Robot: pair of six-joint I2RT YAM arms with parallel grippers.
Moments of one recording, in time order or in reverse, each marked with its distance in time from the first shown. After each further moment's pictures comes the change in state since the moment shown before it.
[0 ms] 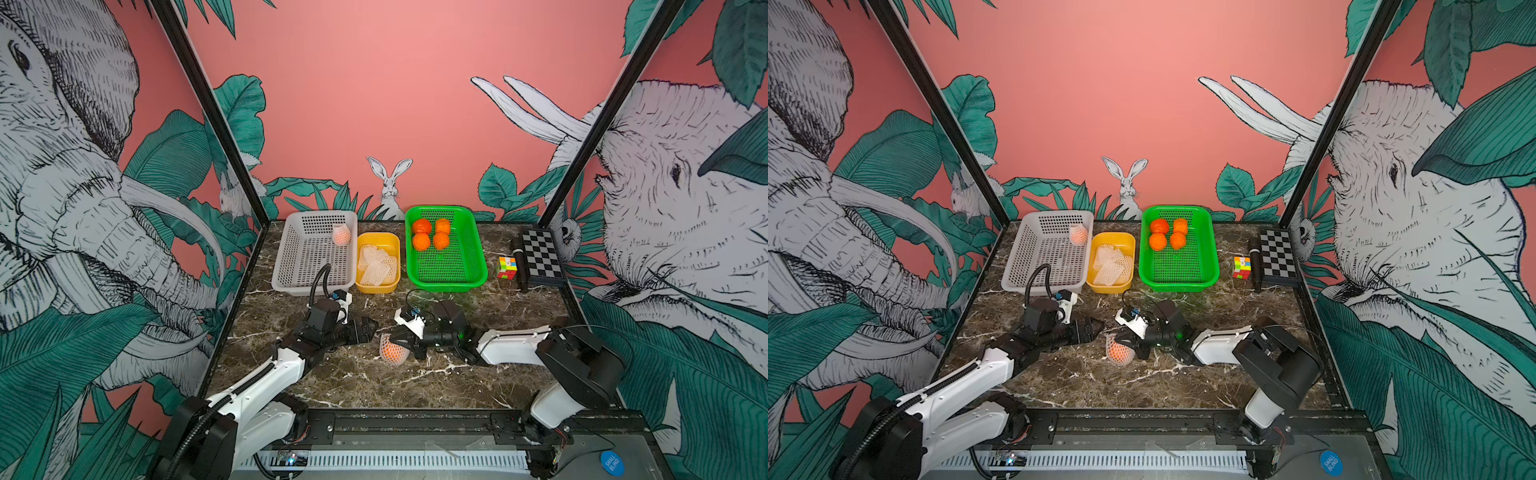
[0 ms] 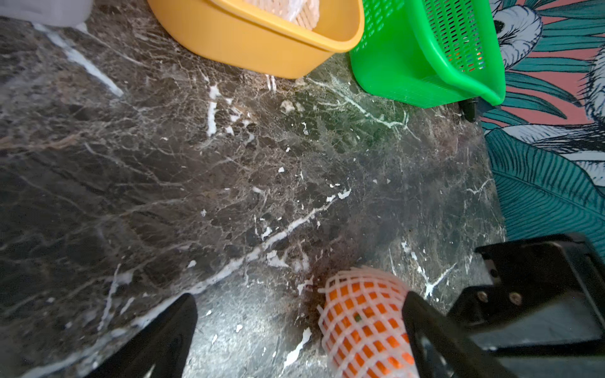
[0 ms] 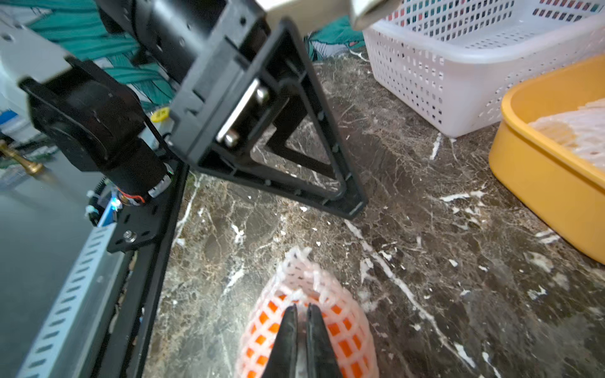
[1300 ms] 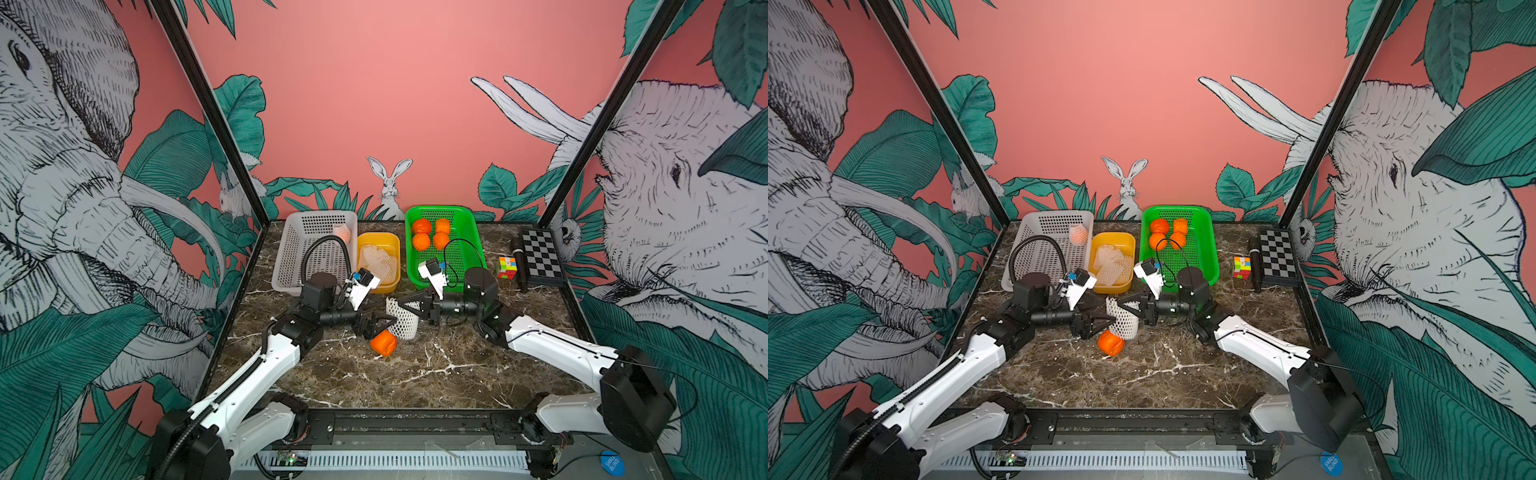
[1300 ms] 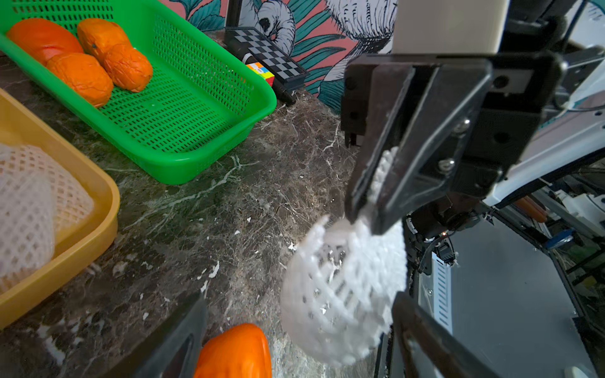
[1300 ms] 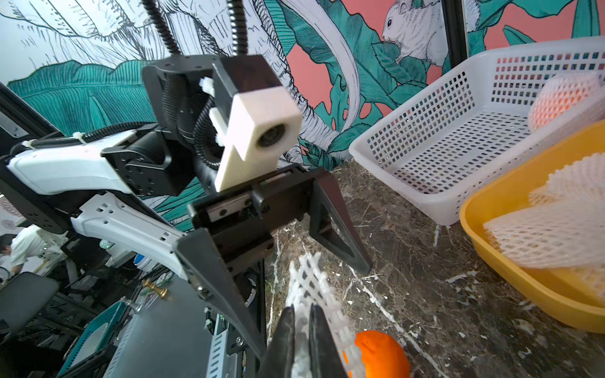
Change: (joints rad) left arm 0.000 0.014 0.276 -0.045 0.474 0.529; right arm -0.156 -0.250 0.203 -0.179 -0.205 0.442
